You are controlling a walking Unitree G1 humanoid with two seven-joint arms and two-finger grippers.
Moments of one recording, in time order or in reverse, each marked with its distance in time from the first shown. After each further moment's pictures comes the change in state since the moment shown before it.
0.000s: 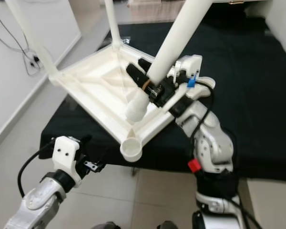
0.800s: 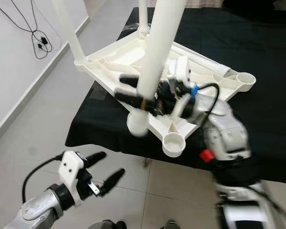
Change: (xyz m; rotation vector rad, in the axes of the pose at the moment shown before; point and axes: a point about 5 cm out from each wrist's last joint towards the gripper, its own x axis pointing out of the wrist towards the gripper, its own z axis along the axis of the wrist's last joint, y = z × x) left arm -0.023 -0.020 -0.019 -0.065 0.097 -0.392; right arm -0.030 -0.003 0.005 -0.072 0.303 0.669
